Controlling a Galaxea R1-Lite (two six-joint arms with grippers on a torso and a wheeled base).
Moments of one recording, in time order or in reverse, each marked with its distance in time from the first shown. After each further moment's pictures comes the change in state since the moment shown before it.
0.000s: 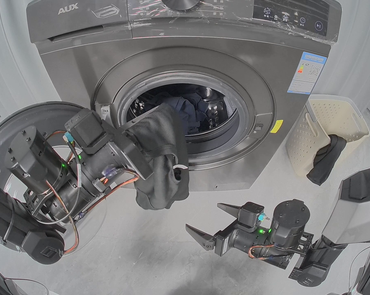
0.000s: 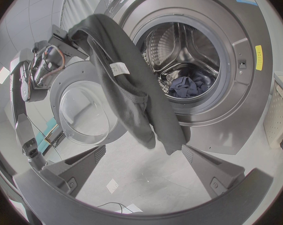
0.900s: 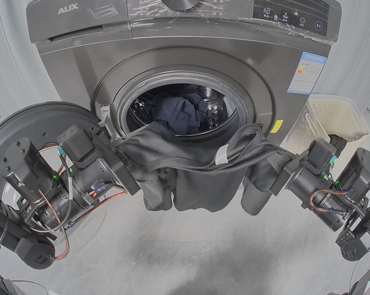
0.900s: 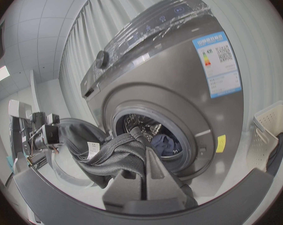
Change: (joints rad) left arm 0.041 -0.039 0.103 0.012 -0.048 0.005; right arm -0.195 -0.372 -0.002 0.002 0.025 -0.046
